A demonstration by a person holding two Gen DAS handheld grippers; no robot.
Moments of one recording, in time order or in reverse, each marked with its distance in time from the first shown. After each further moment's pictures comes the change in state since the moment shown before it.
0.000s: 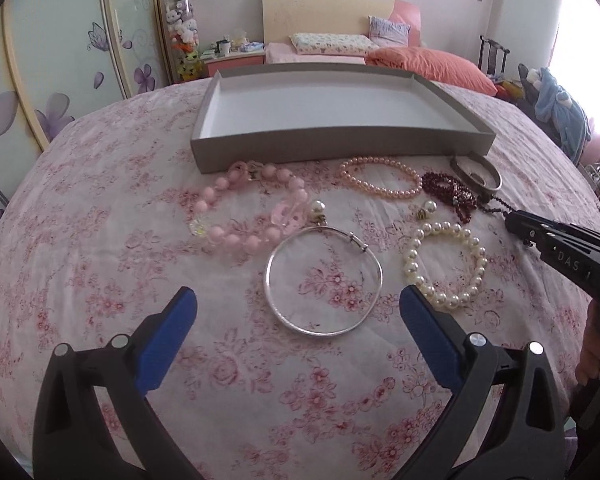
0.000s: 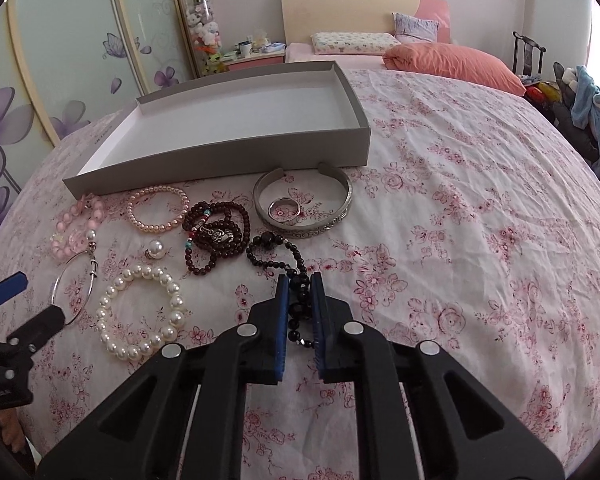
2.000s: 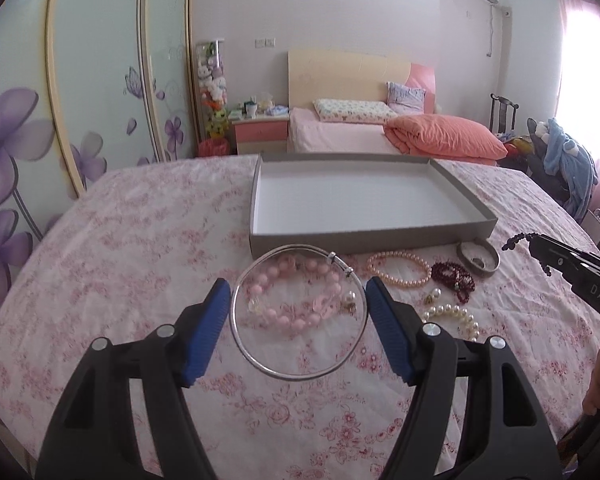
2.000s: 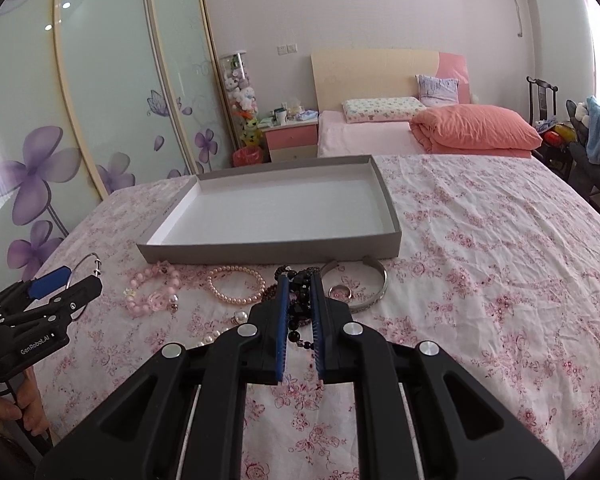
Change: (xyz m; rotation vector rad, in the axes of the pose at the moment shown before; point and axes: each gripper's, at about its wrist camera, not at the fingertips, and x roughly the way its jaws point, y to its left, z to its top) left arm -0.060 0.019 0.022 -0.044 -0.275 0.069; right arm -0.061 0.013 0.021 -0.025 -0.267 0.126
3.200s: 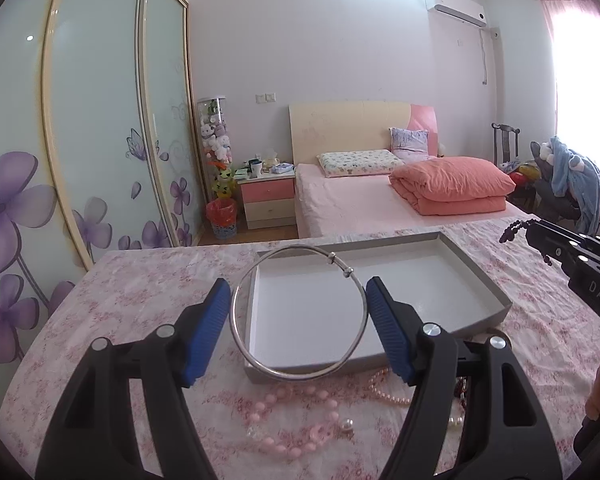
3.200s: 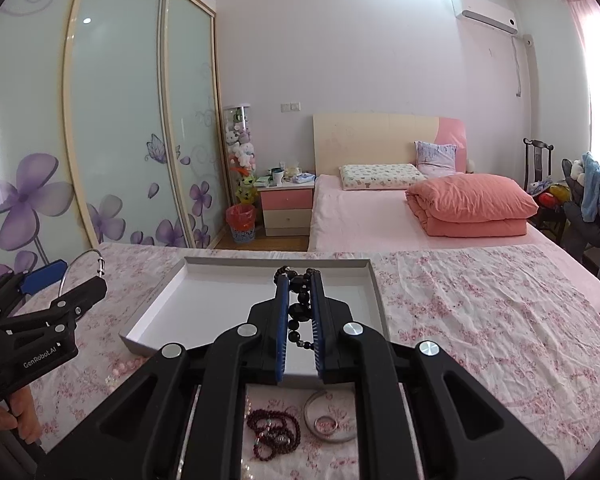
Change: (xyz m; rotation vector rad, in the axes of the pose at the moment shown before) left arm 0.023 -0.017 0.080 0.042 -0.181 0.039; right arm 0.021 0.005 0.078 -0.071 -0.210 -0.035
